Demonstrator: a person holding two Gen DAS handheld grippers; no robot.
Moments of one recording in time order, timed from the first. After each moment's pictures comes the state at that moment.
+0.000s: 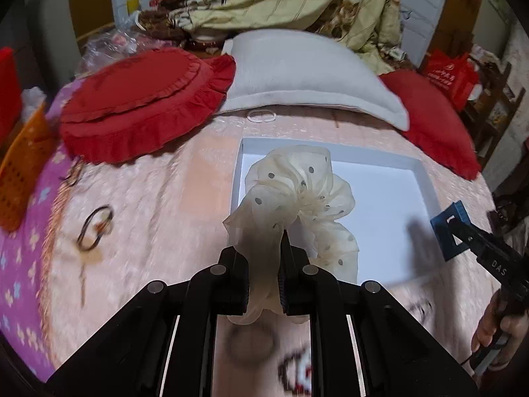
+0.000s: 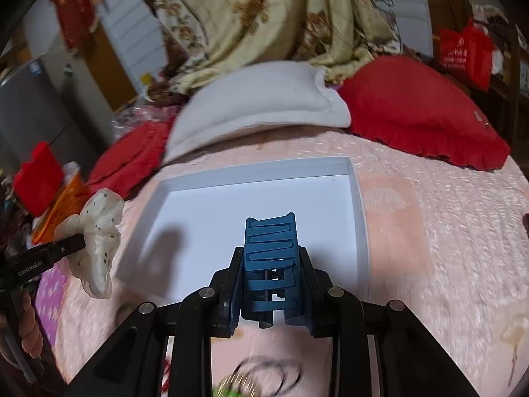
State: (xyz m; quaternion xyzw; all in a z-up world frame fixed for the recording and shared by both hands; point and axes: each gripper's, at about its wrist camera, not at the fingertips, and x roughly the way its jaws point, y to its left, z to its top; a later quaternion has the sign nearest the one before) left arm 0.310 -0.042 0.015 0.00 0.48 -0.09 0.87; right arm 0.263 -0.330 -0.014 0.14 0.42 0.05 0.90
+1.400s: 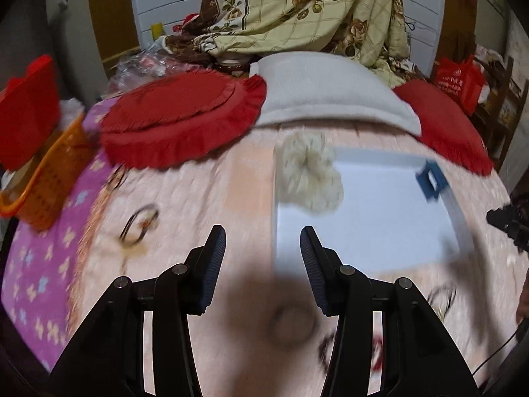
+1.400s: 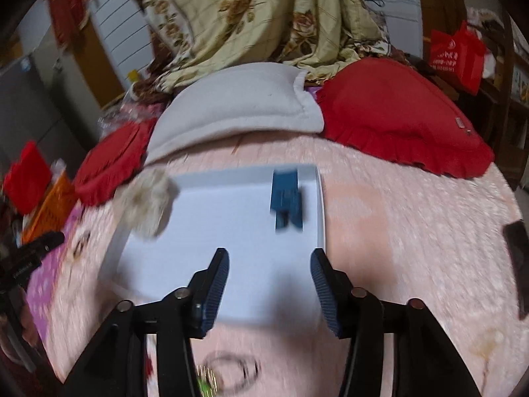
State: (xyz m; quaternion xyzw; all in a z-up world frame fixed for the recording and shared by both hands) left arm 0.230 -0.002 0.026 0.04 0.42 -0.04 0.91; right arm 0.213 -0.346 0.006 0.08 0.42 0.03 0.90
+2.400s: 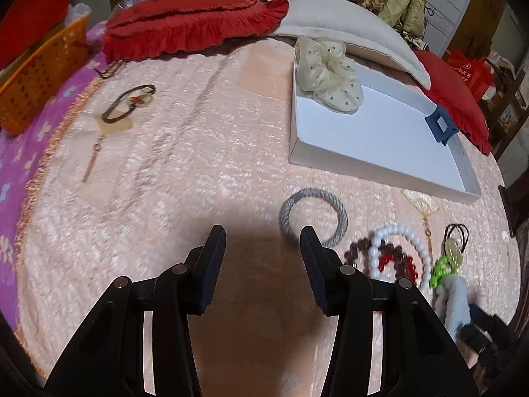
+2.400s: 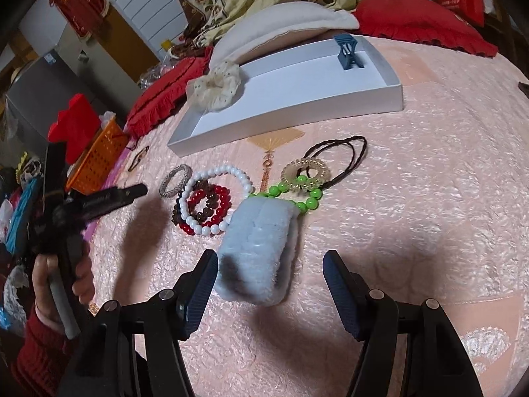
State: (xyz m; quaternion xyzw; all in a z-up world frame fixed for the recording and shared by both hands) left arm 0.201 0.025 -0.062 -0.05 0.50 -0.06 0.86; right arm 0.076 -0.253 -0.075 0.18 0.47 0.11 0.86
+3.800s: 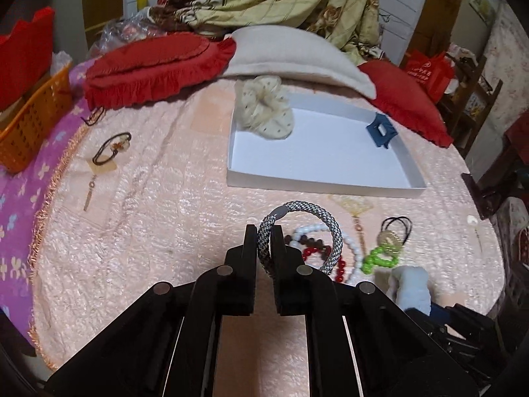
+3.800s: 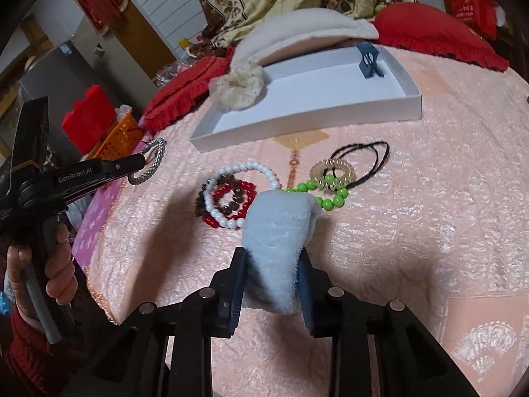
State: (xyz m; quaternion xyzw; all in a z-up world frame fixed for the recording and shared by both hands) left arm 0.148 -0.012 0.007 -0.02 0.44 -0.12 0.89; right arm 0.059 -0.242 -0.059 0.17 0.44 0.14 0.87
